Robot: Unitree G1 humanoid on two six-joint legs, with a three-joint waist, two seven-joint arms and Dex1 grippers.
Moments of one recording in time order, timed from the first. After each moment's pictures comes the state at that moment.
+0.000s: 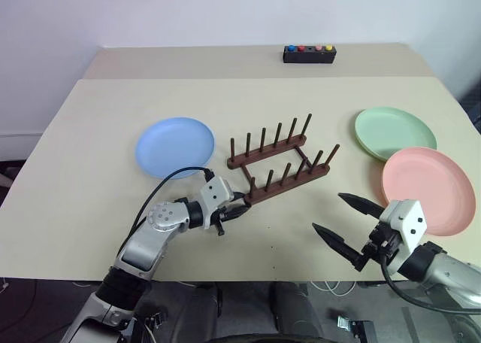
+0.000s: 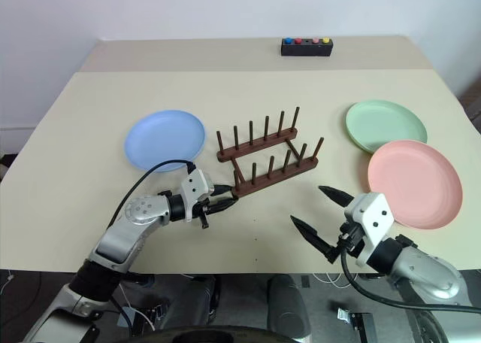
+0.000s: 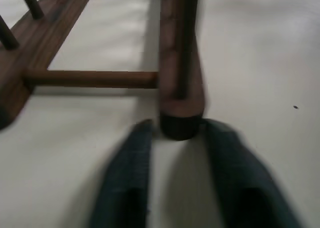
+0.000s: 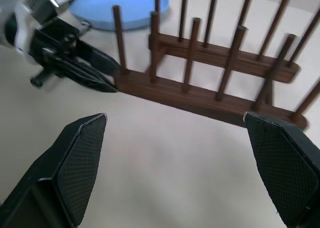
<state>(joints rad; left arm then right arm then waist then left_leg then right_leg) -0.24 0.40 -0.30 -0.10 -0.13 0.27 -0.78 0.43 -0.61 -0.28 -0.75 0.52 0.37 0.67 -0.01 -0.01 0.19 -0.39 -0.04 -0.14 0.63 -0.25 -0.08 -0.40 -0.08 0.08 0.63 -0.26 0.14</state>
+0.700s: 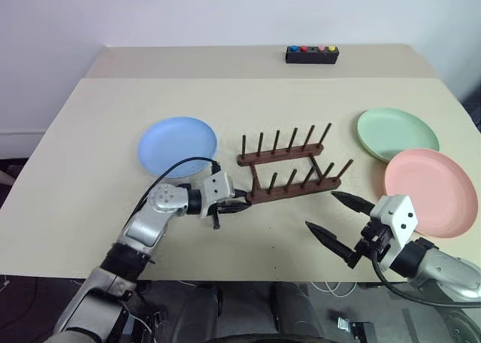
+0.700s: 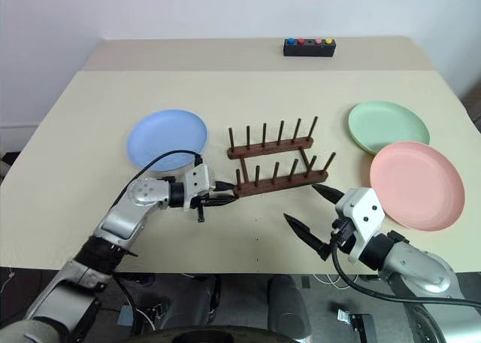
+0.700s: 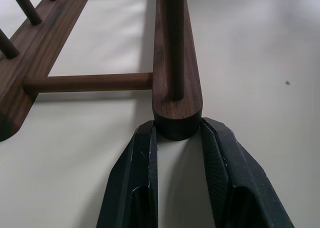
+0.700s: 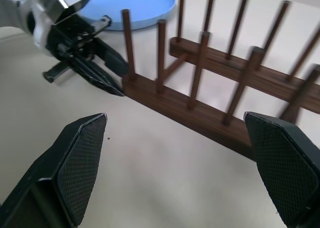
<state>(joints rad) -0.46 0.40 -0.35 0.19 -0.10 0.05 -1.04 0.42 -0.64 -0.28 -0.77 0.54 0.44 0.64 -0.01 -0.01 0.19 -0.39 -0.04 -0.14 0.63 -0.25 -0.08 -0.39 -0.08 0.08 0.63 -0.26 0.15</state>
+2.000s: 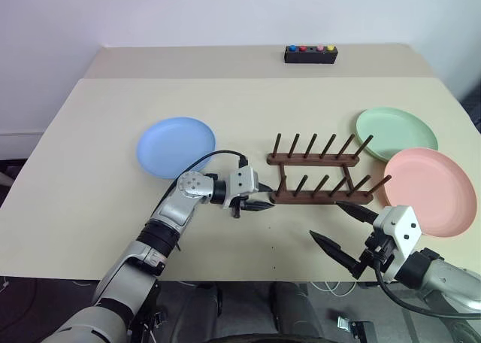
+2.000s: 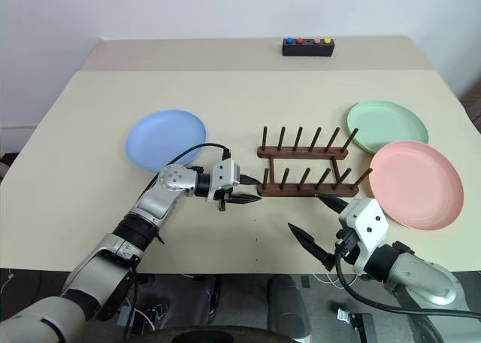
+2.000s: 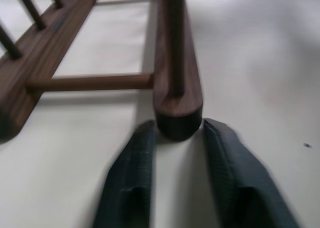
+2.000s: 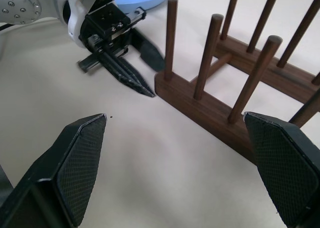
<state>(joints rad) -0.60 0.25 -0.37 0.45 -0.03 -0.10 -1.11 0.48 -0.63 -0.30 -0.78 0.52 0.42 0.66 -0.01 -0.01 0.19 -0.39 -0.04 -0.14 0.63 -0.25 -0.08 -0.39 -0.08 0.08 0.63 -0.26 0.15</state>
